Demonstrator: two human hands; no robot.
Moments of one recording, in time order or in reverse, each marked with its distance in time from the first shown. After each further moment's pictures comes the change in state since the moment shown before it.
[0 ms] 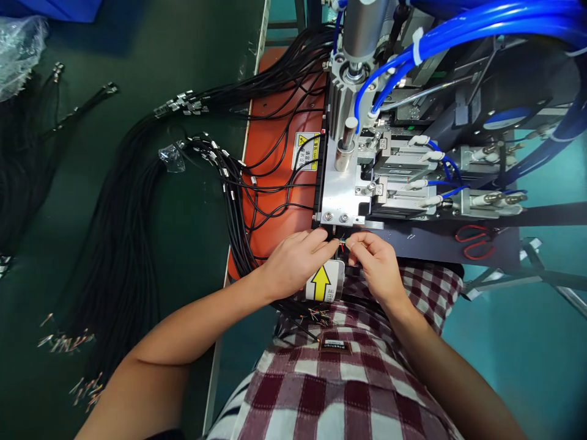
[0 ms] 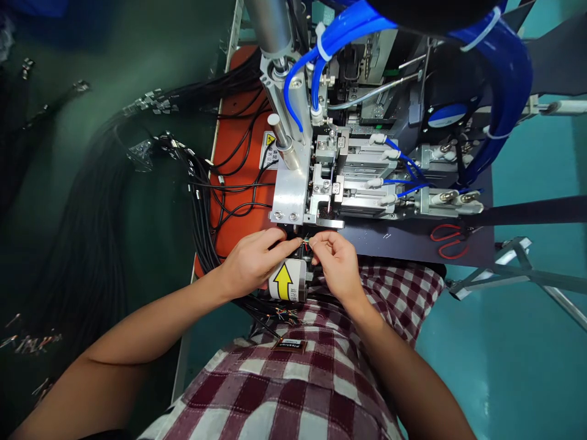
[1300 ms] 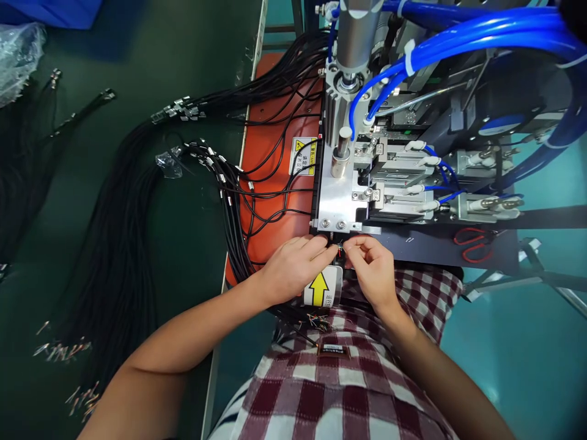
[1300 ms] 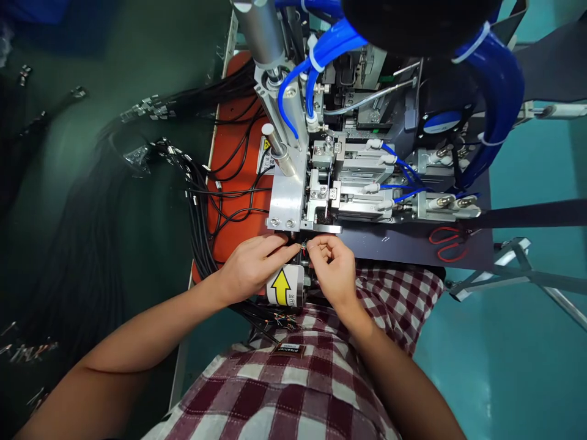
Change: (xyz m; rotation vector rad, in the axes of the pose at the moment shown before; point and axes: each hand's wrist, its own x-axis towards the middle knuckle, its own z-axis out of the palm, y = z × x) left_hand 0.000 -0.003 0.001 -0.003 -0.041 0.051; right_hand -0.003 0.005 0.005 -0.057 0.108 -0.061
